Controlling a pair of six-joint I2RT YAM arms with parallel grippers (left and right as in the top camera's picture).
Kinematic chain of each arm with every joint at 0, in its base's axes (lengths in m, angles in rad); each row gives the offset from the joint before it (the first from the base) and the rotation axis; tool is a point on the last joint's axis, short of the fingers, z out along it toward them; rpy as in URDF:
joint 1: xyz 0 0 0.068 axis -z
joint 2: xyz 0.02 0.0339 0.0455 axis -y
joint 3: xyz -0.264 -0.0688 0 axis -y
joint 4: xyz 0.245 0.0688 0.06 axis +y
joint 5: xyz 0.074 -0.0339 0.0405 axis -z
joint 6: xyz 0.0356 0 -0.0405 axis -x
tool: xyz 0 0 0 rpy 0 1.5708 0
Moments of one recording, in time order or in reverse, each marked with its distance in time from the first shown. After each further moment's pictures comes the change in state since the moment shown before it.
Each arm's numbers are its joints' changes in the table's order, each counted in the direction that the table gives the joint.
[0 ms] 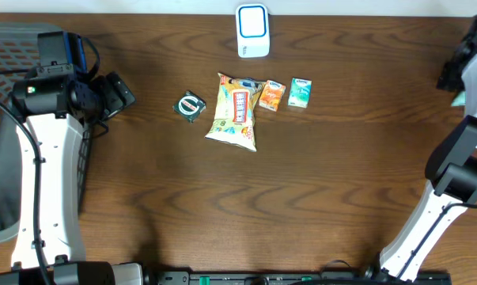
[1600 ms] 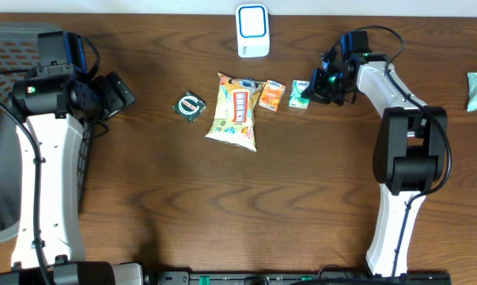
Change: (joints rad) left arm 0.000 0.000 0.000 0.000 0.000 0.000; right arm -0.456 0.024 -0.323 -0.139 -0.979 -0.324
